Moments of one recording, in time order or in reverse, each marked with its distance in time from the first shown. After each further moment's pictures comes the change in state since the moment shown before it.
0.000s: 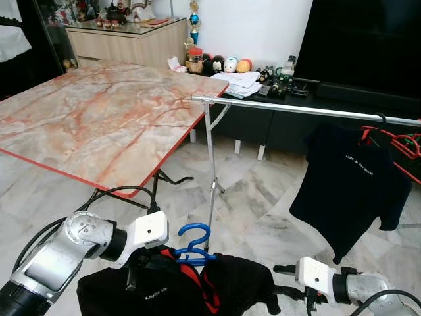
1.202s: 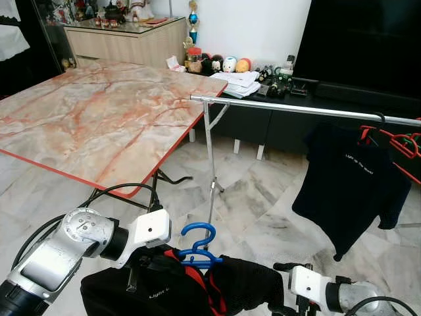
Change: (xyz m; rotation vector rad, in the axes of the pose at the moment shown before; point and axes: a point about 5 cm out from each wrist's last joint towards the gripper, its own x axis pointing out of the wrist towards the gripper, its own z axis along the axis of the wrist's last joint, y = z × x) left arm -0.003 -0.006 0.014 0.016 -0.043 -0.048; right arm 0.017 0.014 -0.012 0.005 0.069 -0.007
